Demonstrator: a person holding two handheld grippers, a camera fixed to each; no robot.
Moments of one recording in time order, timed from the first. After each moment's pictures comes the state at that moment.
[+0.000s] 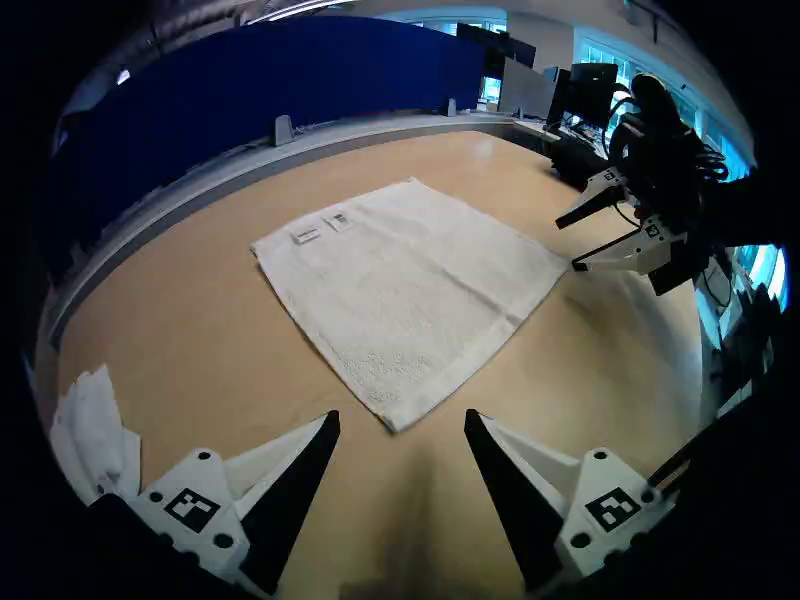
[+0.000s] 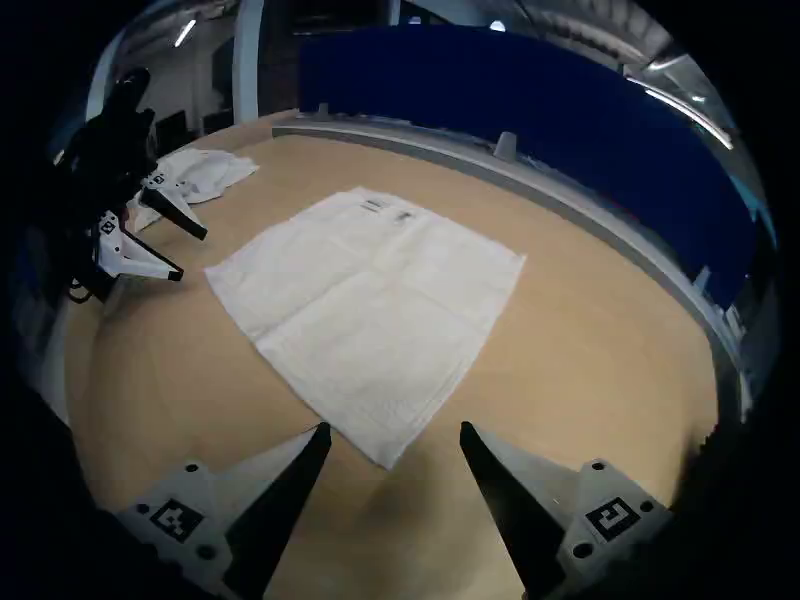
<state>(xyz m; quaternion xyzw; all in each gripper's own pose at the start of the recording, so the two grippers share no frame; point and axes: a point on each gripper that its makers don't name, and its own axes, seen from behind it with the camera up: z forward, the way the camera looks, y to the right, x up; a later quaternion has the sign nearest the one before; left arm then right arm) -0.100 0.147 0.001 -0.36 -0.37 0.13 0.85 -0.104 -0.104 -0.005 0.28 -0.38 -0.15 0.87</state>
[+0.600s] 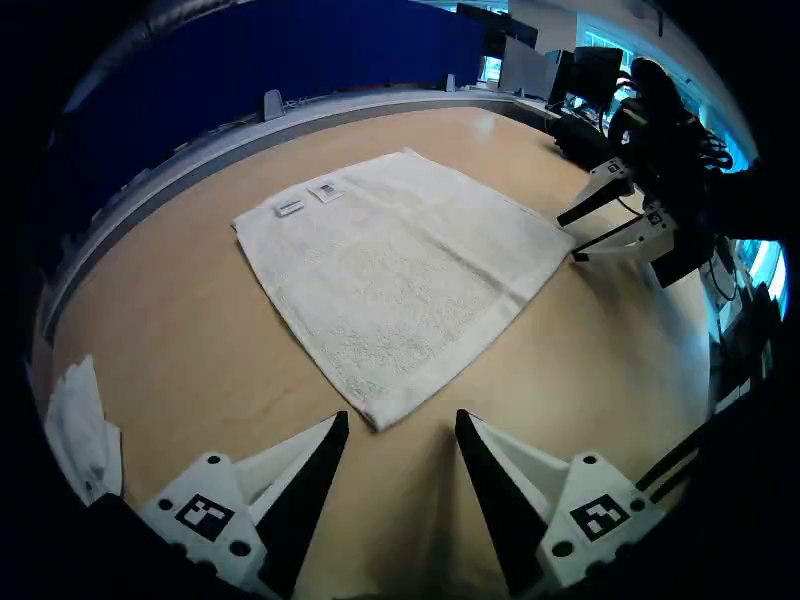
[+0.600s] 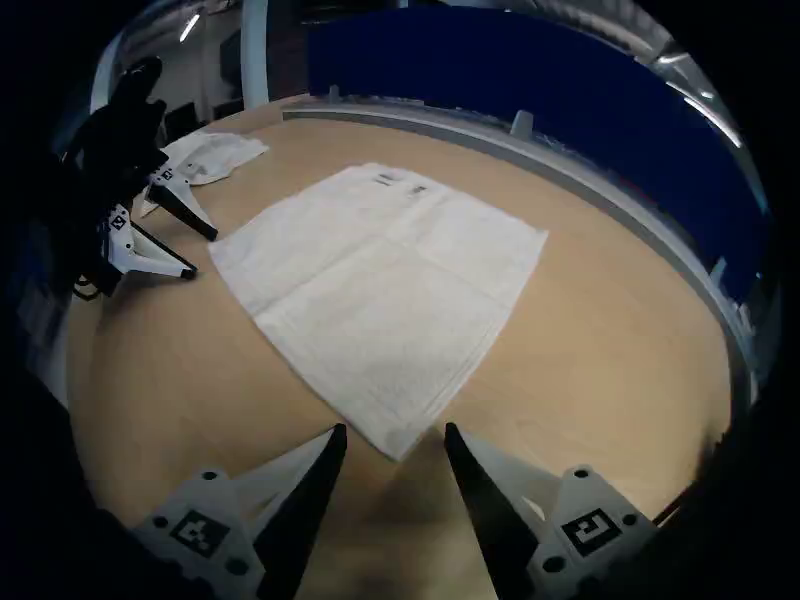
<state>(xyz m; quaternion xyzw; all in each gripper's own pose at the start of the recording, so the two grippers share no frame) -0.124 0.157 -0.009 -0.36 -0.40 0.15 0.83 -0.129 -0.104 -0.017 0.30 -0.40 -0.15 0.85</state>
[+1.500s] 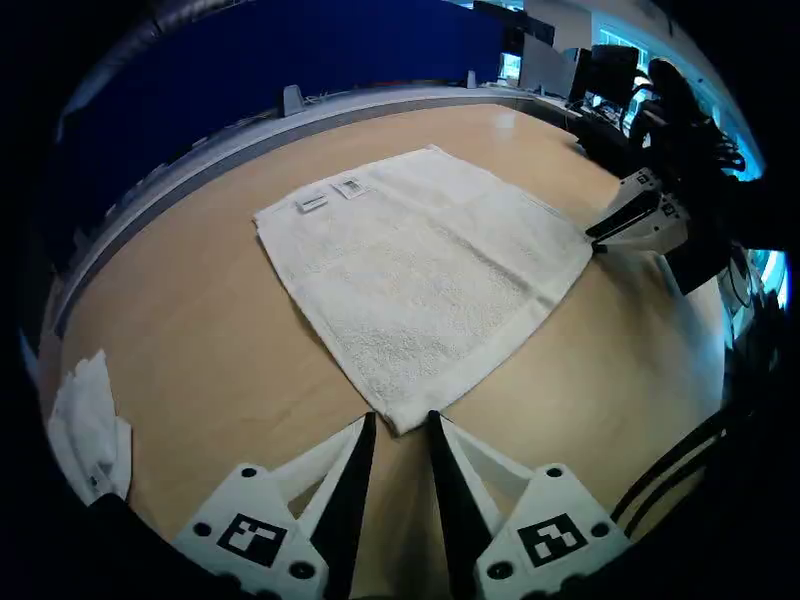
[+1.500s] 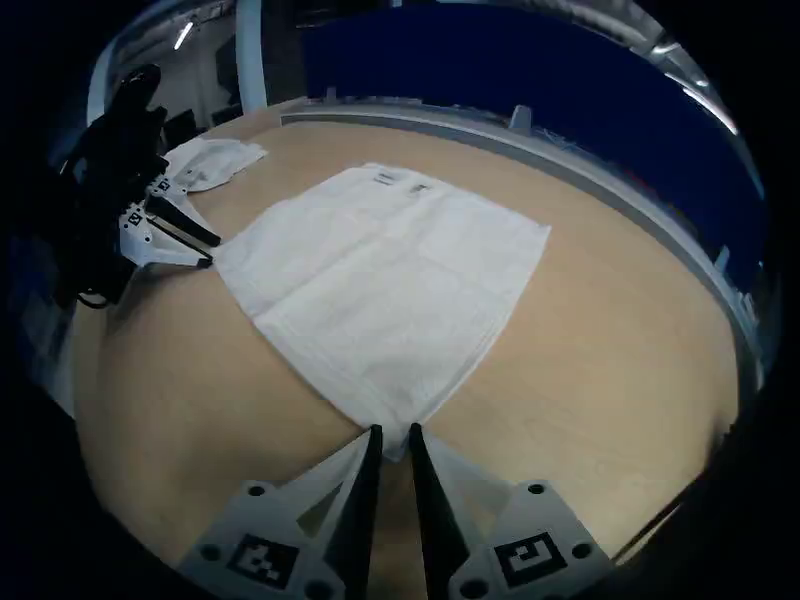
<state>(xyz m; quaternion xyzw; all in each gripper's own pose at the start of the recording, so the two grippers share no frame) -0.128 0.150 0.004 -0.33 -0.40 0.16 0.84 -0.131 -0.109 -0.017 0.30 -0.40 -0.13 0.85</state>
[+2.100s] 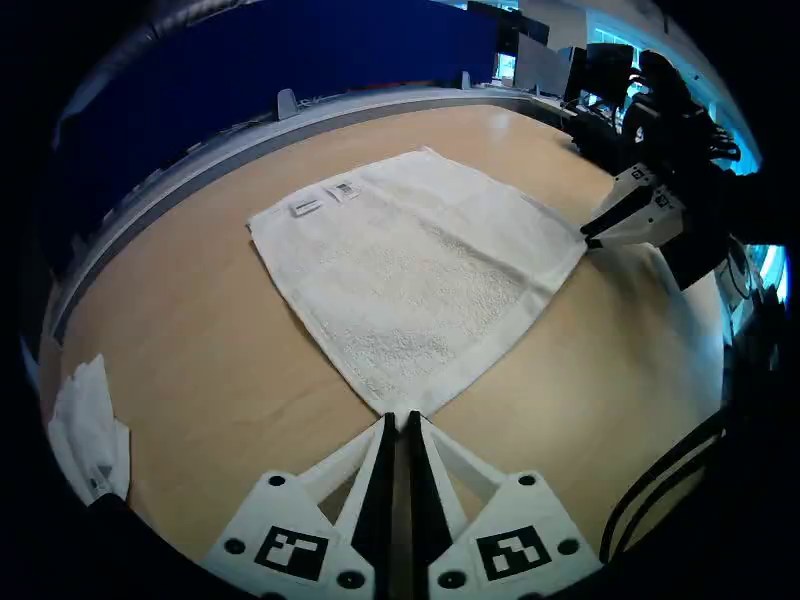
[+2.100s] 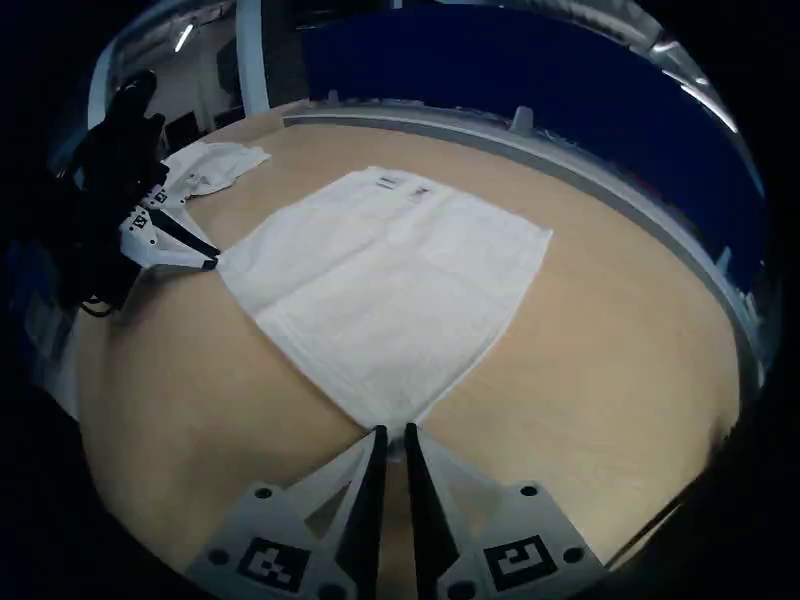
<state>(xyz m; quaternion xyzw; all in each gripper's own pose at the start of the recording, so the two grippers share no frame) -0.126 0.153 0.000 -0.33 -0.39 0.16 0.84 -0.128 -0.111 -0.015 0.31 -0.40 -0.13 0.85</state>
